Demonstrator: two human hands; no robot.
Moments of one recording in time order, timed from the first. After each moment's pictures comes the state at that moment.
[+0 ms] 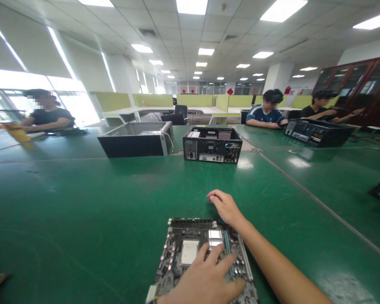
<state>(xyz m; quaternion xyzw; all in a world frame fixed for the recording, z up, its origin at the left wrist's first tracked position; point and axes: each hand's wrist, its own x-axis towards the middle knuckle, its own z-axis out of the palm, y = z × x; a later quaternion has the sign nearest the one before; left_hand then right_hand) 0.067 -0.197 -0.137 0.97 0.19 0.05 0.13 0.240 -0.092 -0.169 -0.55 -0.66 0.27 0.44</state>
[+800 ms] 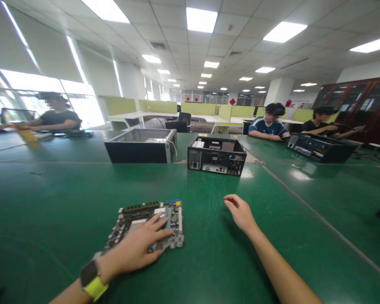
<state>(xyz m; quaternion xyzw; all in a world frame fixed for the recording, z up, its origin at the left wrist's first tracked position) -0.060 -0.094 -0.133 0.93 0.35 0.02 0.09 0.278 -0.077 -0.169 -0.60 -0.61 0.23 0.47</state>
